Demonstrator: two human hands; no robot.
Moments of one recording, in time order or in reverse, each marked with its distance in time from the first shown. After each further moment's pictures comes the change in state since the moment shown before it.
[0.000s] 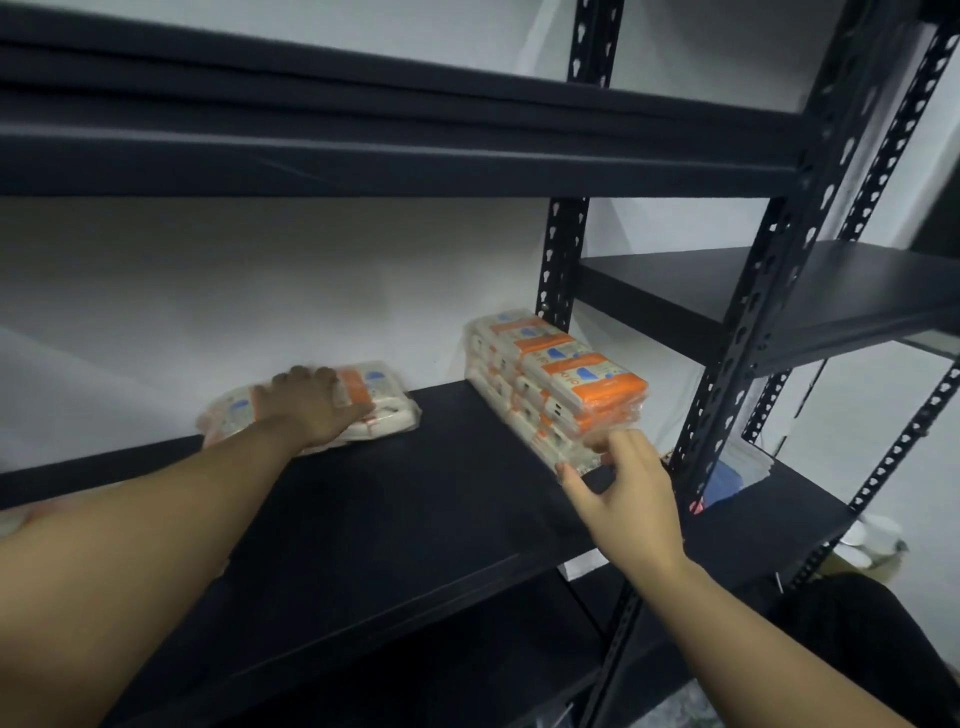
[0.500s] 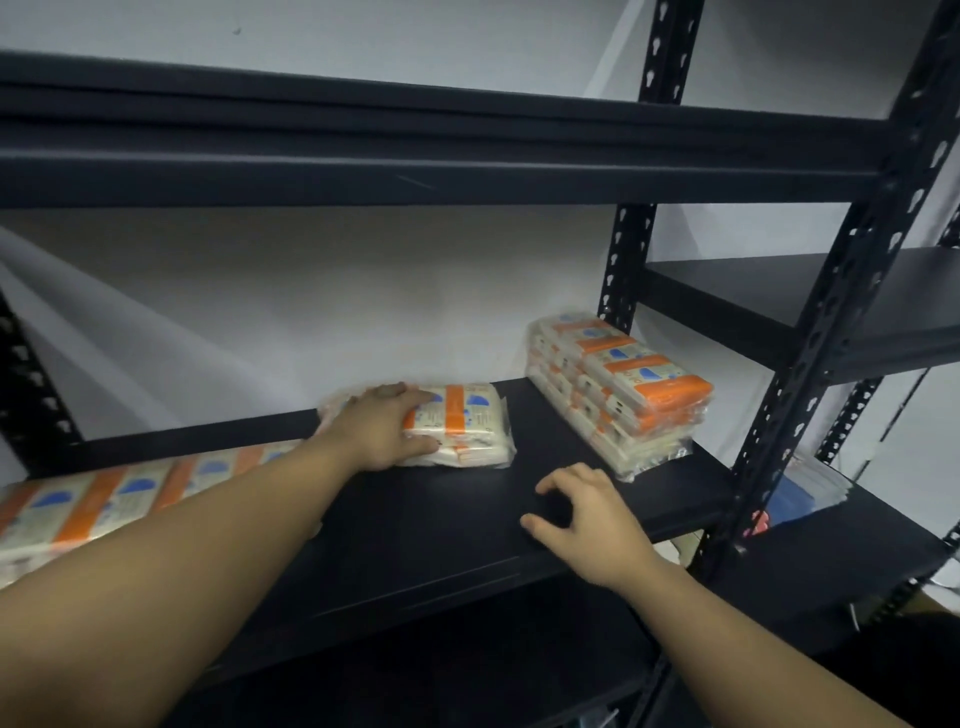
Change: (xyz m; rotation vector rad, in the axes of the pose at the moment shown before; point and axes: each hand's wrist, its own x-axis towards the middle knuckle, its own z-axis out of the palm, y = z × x) left_hand -0.076 -0.012 -0.012 -0.083 -0.069 0.301; right_hand -0.023 -0.032 0.057 -0.010 -0.499 -0.132
